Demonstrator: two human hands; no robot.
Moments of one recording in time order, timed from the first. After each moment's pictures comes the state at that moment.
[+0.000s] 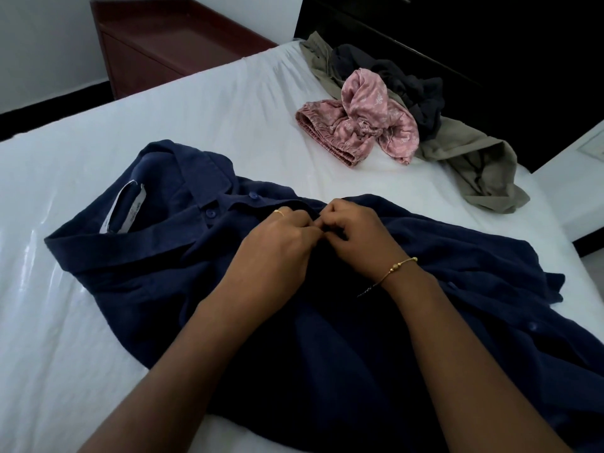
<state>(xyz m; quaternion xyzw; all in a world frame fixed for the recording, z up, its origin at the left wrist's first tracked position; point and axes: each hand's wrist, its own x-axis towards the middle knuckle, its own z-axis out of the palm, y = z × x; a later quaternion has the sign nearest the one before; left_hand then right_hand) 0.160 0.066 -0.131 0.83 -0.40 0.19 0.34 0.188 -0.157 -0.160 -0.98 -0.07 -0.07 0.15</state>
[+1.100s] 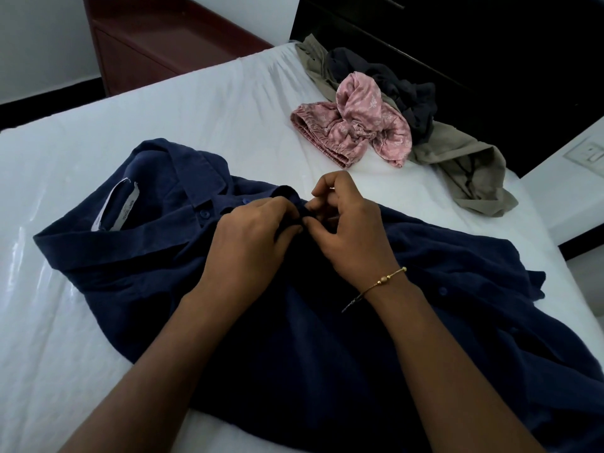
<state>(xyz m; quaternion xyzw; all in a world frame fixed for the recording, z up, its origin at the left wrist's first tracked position) 0.170 0.077 -0.126 0.83 -0.28 0.22 0.42 0.153 -0.115 -0.117 -0.93 -0.02 -0.17 0.33</state>
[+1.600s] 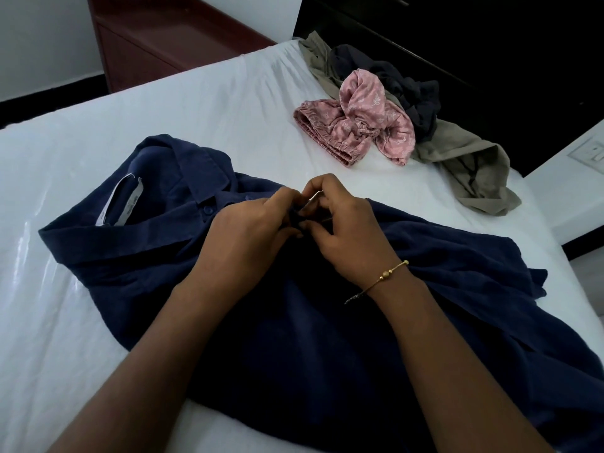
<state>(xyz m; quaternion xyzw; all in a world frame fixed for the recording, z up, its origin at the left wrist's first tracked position) 0.173 0.089 -0.128 0.84 -0.32 0.20 0.39 0.150 -0.109 -0.107 -0.95 -0.04 -0.09 0.31</state>
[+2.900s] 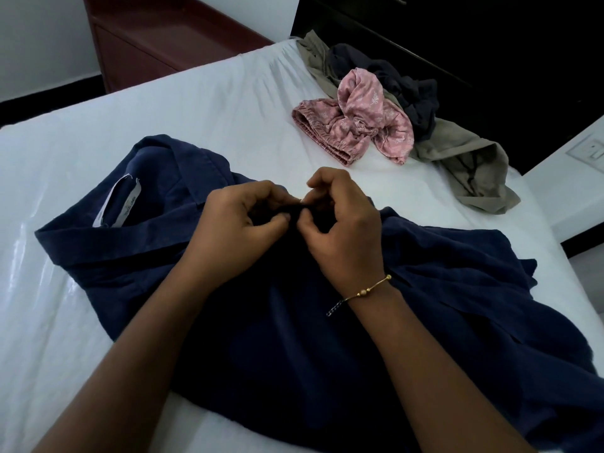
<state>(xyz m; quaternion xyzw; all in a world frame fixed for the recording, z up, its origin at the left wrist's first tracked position) 0.164 0.096 -0.097 0.75 -0.24 0.06 0.61 0.146 -0.095 -0.130 -0.92 -0.05 -0.31 0.23</state>
